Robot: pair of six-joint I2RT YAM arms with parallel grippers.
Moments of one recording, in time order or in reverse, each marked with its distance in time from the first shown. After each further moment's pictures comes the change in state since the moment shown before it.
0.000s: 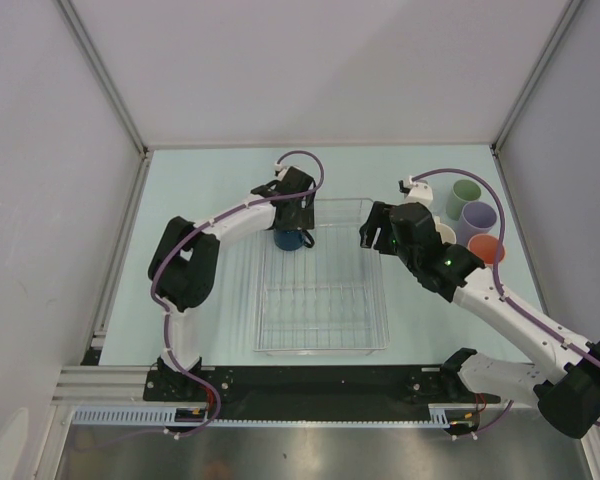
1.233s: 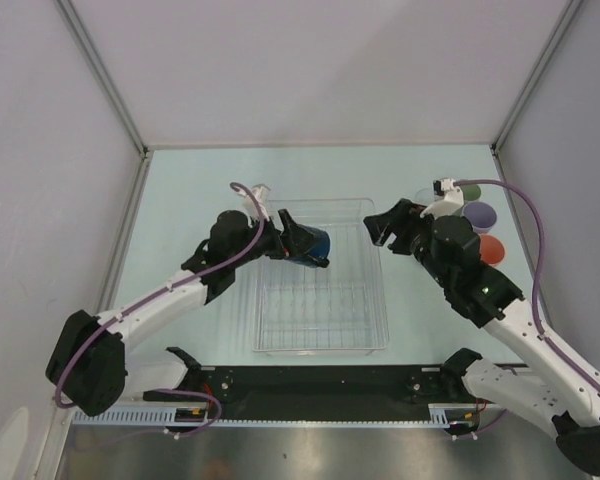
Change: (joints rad) left arm 0.002 -0.760 -0.753 0.699 0.579 -0.190; right arm -0.014 -0.234 -0.038 0.097 -0.117 0.058
